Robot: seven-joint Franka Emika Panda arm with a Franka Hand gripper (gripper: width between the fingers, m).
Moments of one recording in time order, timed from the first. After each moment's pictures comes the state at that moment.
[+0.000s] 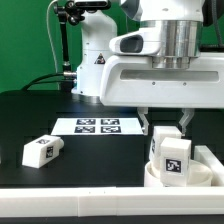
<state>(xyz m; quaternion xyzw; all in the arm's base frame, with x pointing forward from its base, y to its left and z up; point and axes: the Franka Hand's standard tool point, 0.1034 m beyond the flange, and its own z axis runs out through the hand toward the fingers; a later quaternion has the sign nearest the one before) 0.591 0.063 0.075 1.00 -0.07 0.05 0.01</state>
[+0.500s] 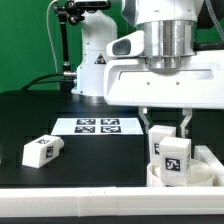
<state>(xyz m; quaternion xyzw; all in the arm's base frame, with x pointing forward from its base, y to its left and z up) 0.587 0.070 0.072 0.94 -0.33 0.08 -0.04</state>
